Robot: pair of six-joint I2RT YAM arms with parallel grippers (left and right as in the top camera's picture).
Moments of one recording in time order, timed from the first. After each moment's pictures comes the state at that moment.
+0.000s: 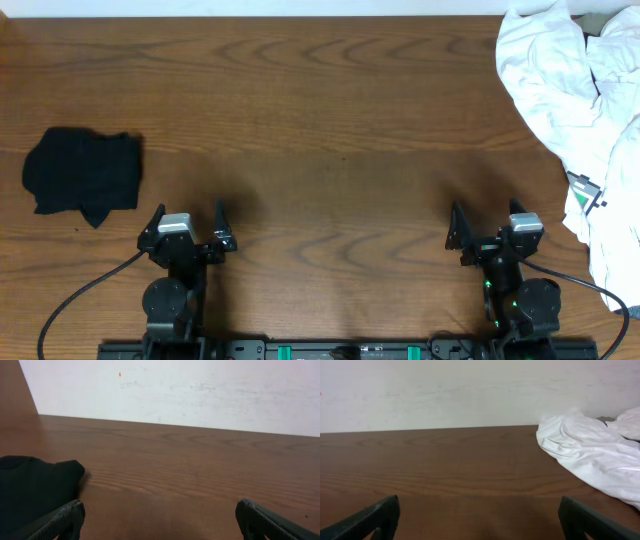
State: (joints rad) left arm -0.05 0.01 0.03 -0.13 -0.10 -0.08; right arm 0.14 0.01 0.01 -0.07 0.03 0.13
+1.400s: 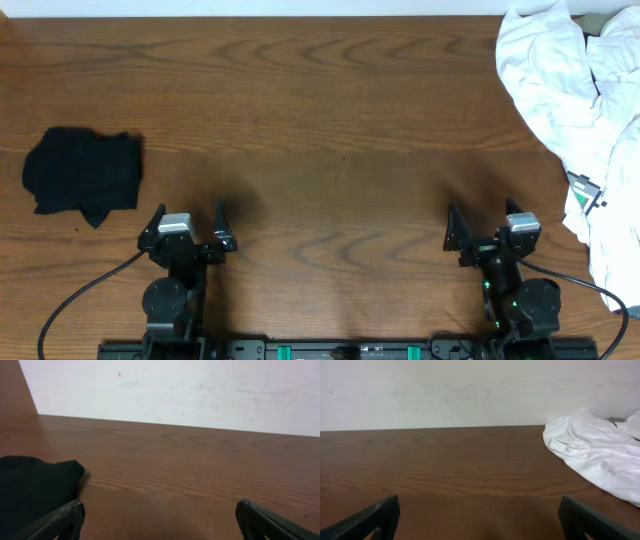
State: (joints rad) left arm -0.05 0.01 0.03 -0.13 -0.10 -0.08; right arm 0.14 0.01 0.01 -0.07 -0.01 0.13
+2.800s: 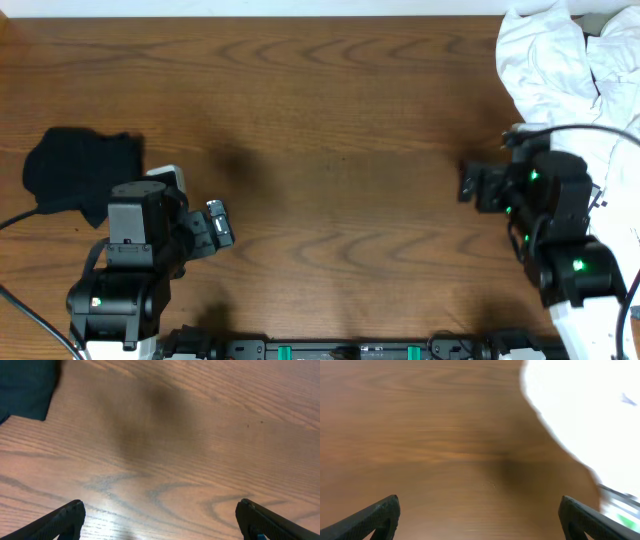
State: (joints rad) left arm -0.05 0.80 0.96 -1.10 0.04 -0.30; right arm 0.08 0.92 0.86 -0.60 0.08 0.12
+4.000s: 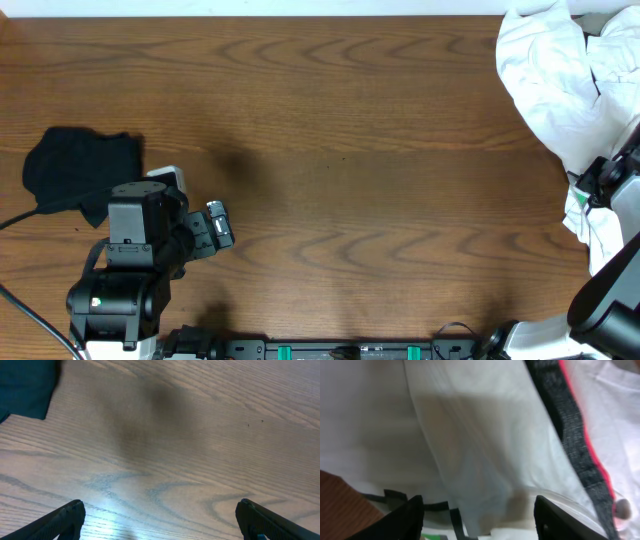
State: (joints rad) left arm -0.05 0.80 0.96 -1.10 0.04 -0.30; right arm -0.57 1.70 1.02 -0.40 0.29 0.11
